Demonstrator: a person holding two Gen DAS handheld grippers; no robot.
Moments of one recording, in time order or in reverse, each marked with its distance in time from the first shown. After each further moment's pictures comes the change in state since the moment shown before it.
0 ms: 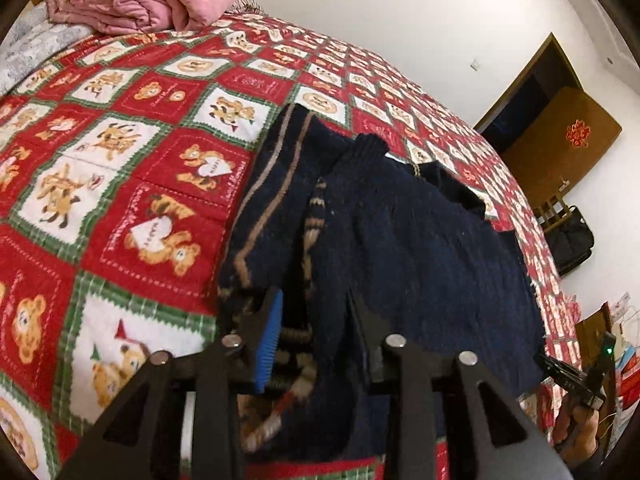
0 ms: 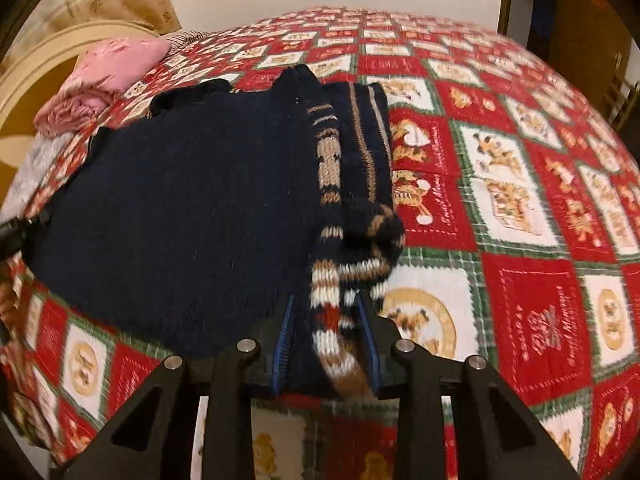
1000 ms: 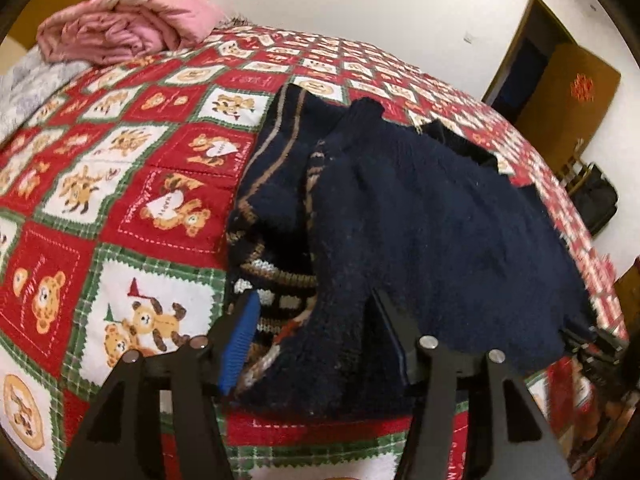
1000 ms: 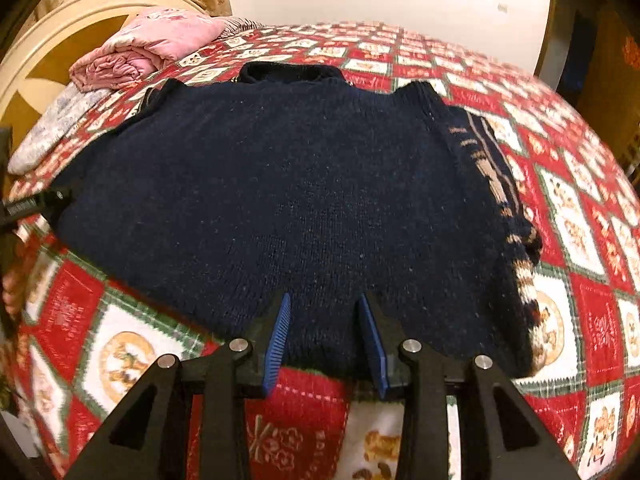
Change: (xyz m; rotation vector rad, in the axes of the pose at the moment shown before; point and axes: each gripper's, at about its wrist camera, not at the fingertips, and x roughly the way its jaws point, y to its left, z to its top) left arm 0.006 -0.019 -0.036 0.160 -0.024 0.121; right arm 0.001 0.093 -0.017 -0.129 -0.040 0.045
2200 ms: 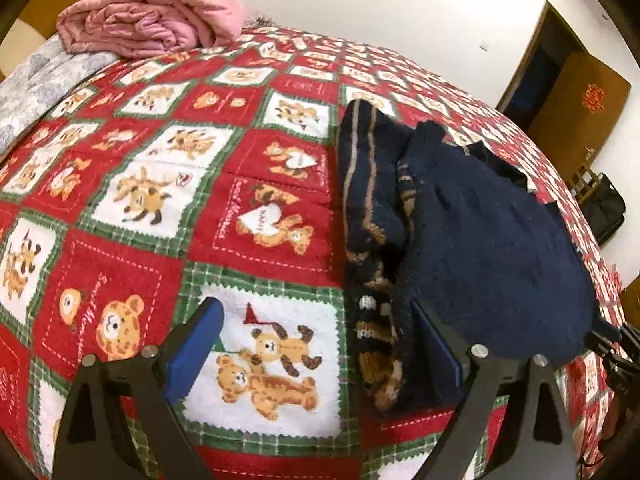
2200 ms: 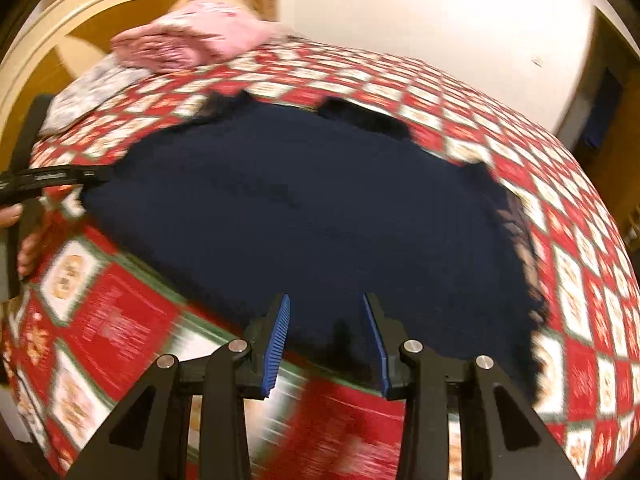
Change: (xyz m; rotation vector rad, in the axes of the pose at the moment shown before) left arm -0.008 0.057 0.011 -0.019 0.002 0.018; right arm -0.023 0.097 0.018 -0.216 -0.092 -0.023
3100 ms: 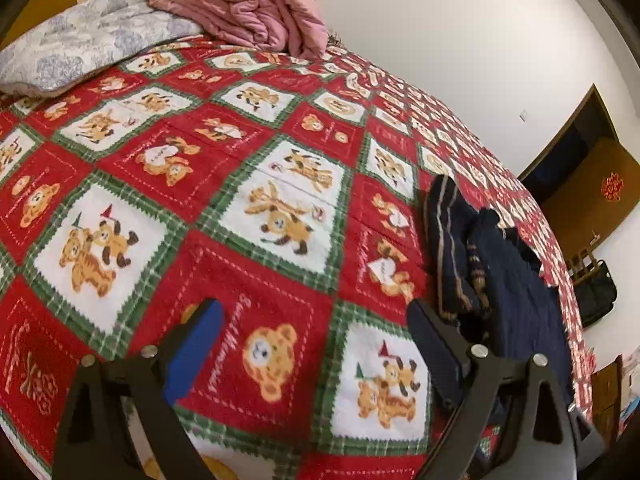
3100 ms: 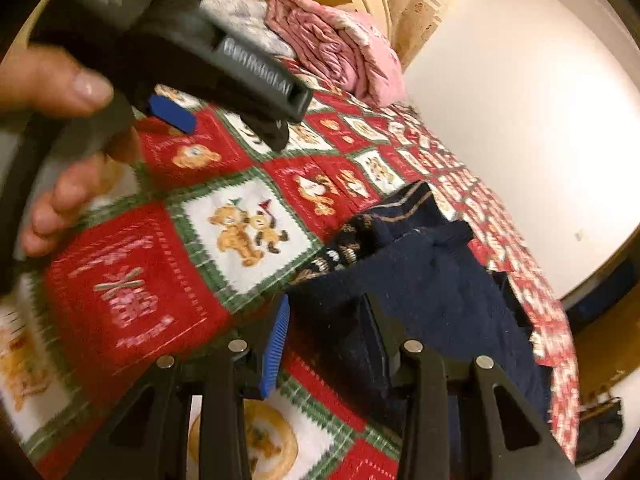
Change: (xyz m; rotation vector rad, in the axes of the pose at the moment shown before) left arm -0.020 0.093 0.015 -0.272 -0.066 -0.025; right arm 0.045 0.260 0.044 -0.513 -0.157 -0.124
